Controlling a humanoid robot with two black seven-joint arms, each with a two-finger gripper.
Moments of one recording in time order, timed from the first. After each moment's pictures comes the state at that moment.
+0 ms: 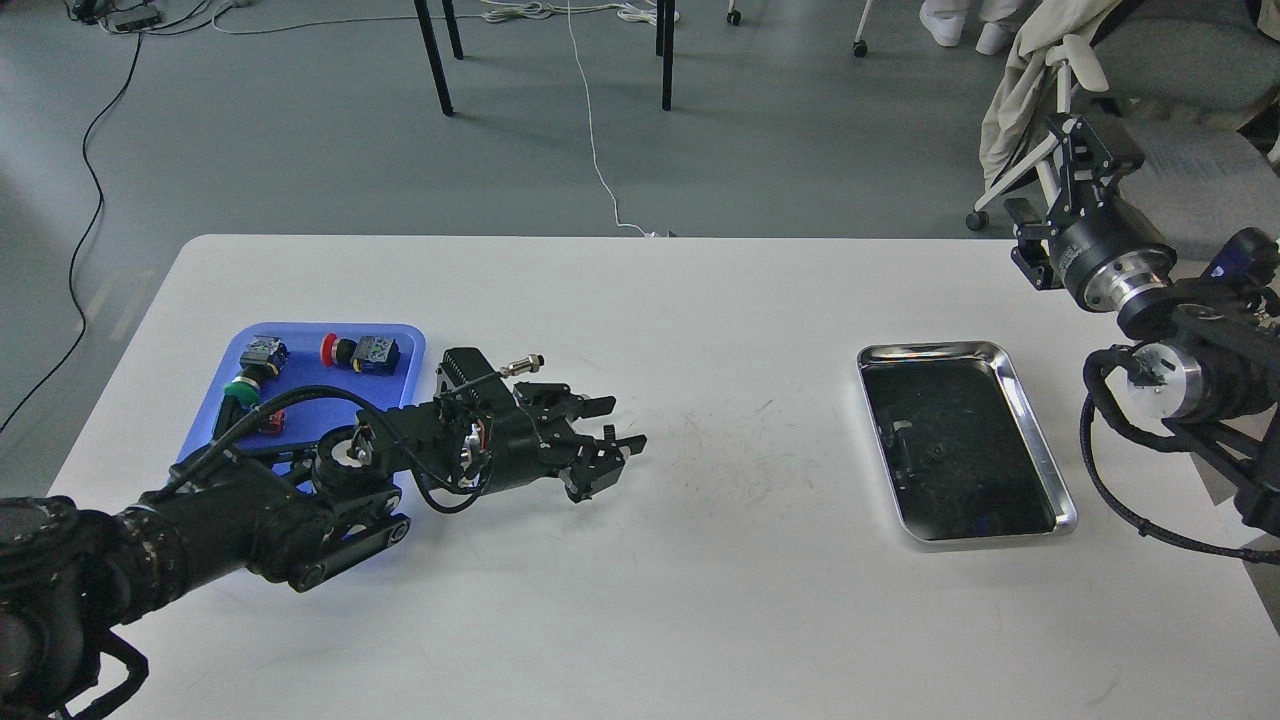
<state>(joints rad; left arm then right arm) -0.80 0.19 -0.06 -0.71 1.84 0.24 -0.49 0.86 -0.62 0.32 0.93 -0.06 -0.08 0.40</state>
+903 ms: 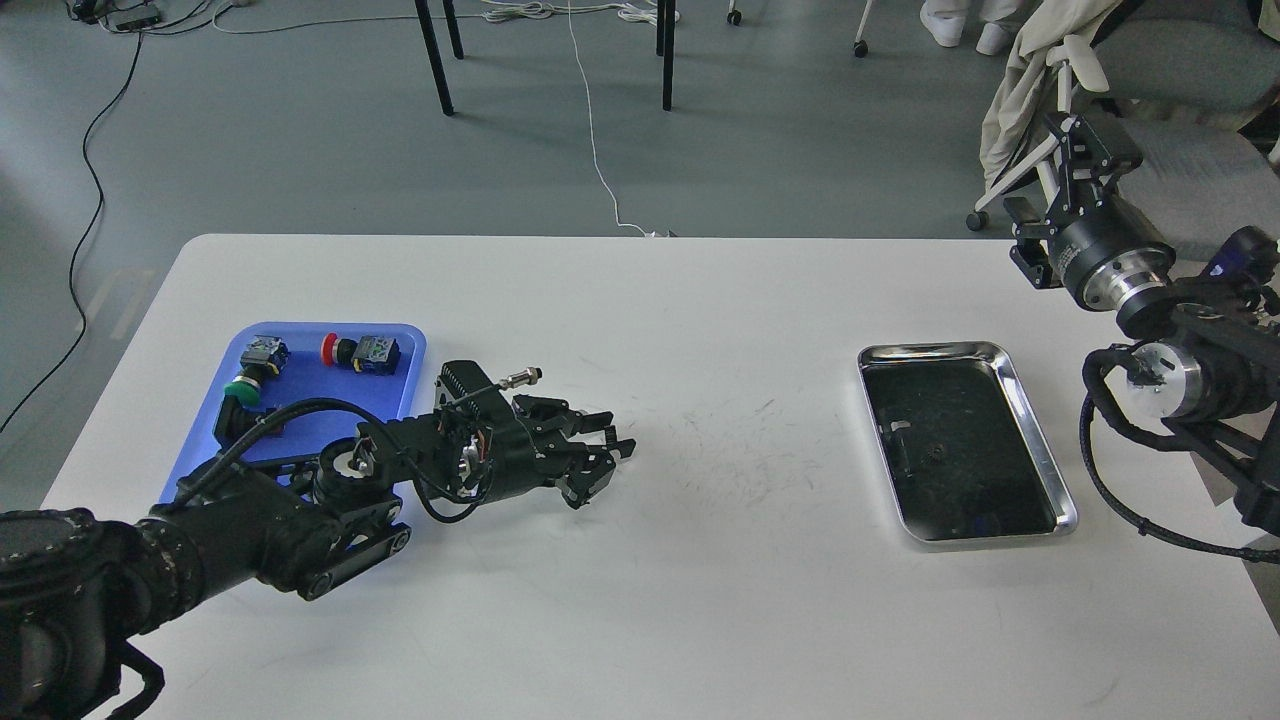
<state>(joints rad) -0.78 0.16 -0.06 -0.66 1.84 0.24 -0.49 0.86 -0.62 0.32 0.93 -0.06 -0.07 0.40</state>
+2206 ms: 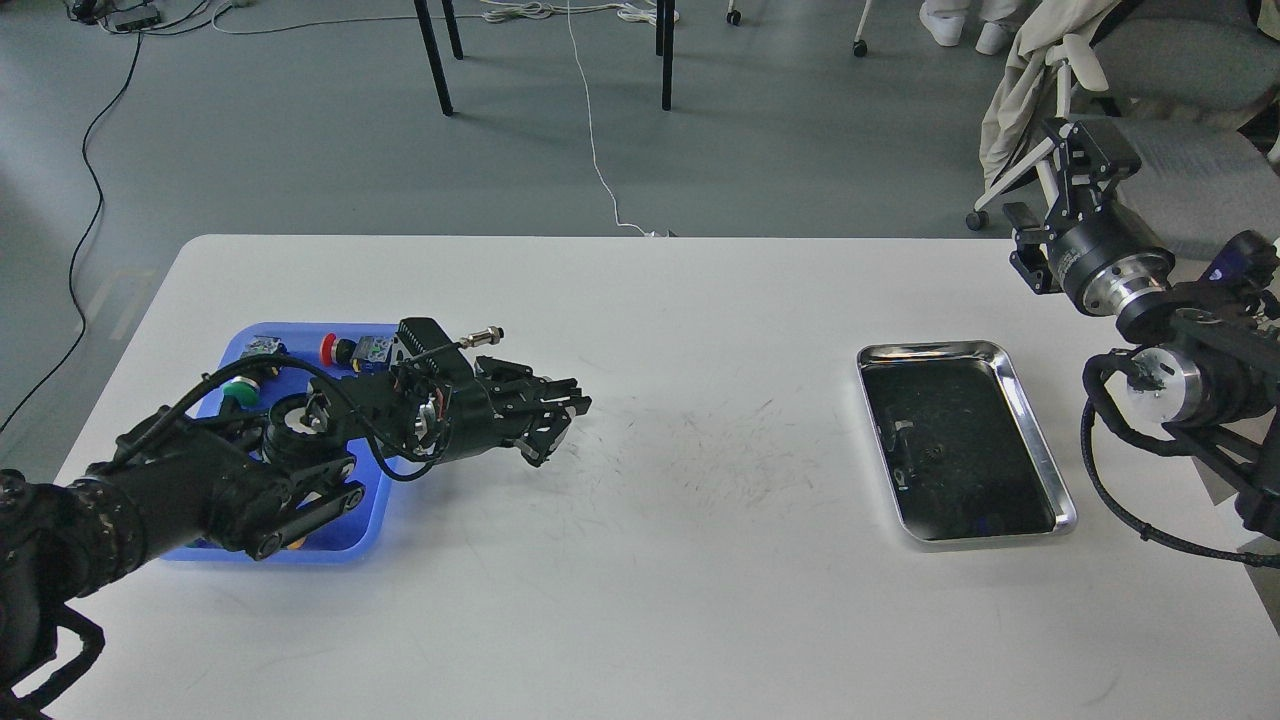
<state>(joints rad) -0.87 0.29 -0.04 -0.73 1.82 0.20 -0.49 0.85 -0.62 0.31 0.93 -0.07 -0.07 0.40</state>
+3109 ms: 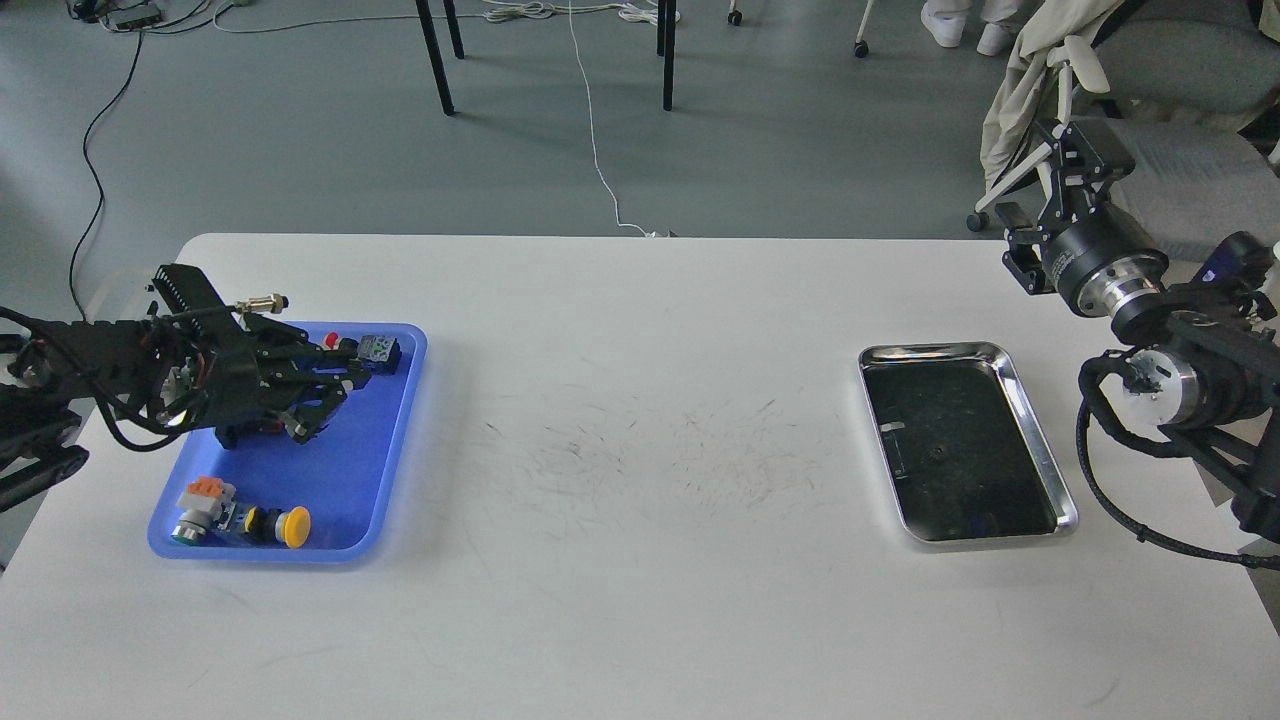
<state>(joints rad) -0.95 0.82 0.02 -1.00 2.01 0.10 -0.49 0.85 -0.62 0.32 0.94 -0.07 -0.06 0.42</state>
